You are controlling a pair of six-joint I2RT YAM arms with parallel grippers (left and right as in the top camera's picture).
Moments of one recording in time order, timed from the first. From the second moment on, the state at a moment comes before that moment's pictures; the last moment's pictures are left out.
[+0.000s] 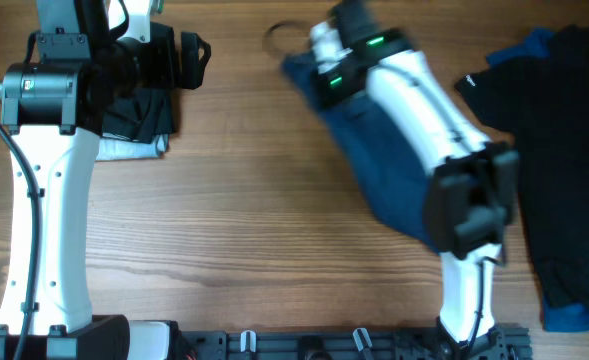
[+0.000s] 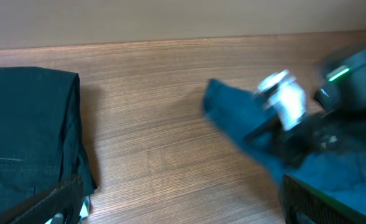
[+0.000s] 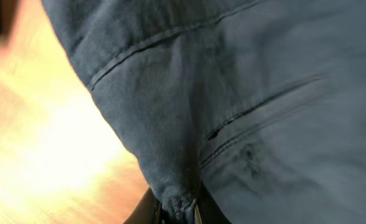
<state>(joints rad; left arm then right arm) -0.04 1.56 1.81 -1.02 0.31 0.00 0.45 2.21 1.92 -0.93 -0.24 0.06</state>
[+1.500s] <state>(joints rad) -0.04 1.56 1.81 -1.02 0.31 0.00 -0.27 2.09 1.44 -0.97 -0.15 0.17</state>
